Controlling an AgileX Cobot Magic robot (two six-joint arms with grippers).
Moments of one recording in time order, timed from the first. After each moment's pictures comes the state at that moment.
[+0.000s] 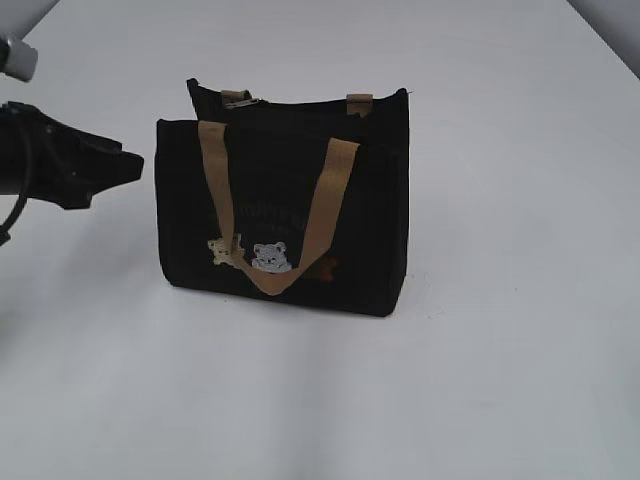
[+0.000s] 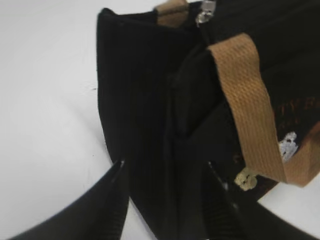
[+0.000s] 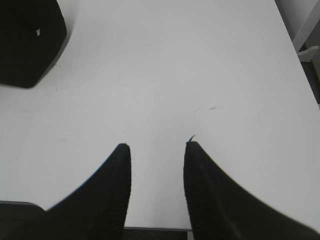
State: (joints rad) left arm -0.05 1.55 -0.73 -1.72 0.58 2.26; right arm -0.03 -0.01 -0.49 0.07 1.10 -0.11
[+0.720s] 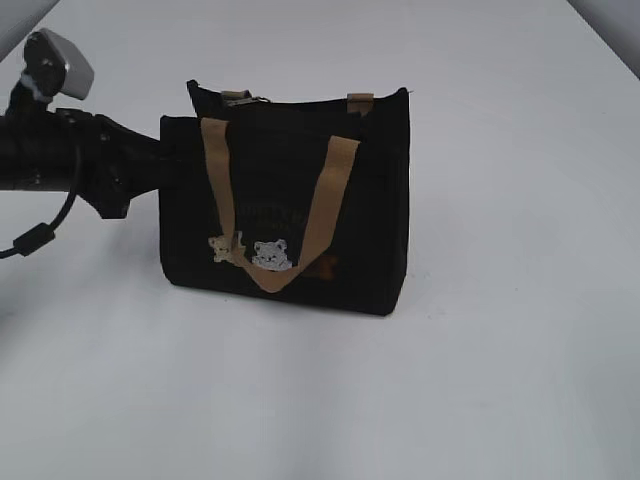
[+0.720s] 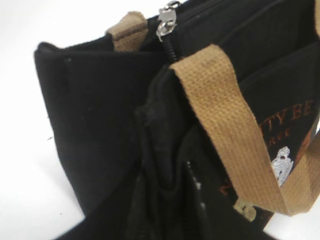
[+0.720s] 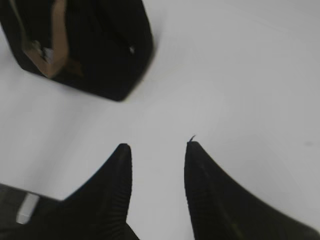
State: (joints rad) left arm -0.07 1.76 -0.87 -1.73 0.75 2.47; right arm -0.03 0.10 -0.49 0.36 1.01 -0.25
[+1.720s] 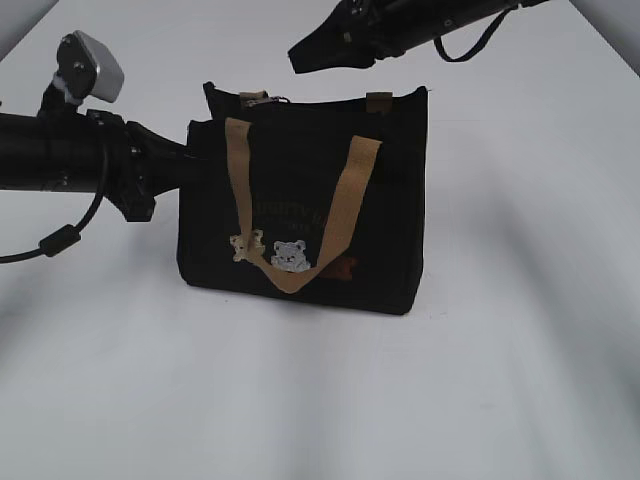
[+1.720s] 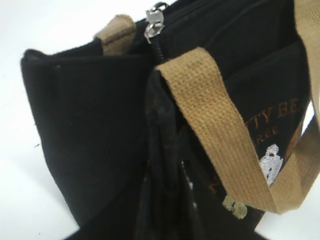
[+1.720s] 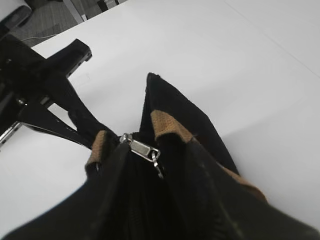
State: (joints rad) left arm -0.13 1.78 -0.89 -1.74 0.75 2.47; right arm 0.24 2.09 -1.74 1.17 0.94 -1.30
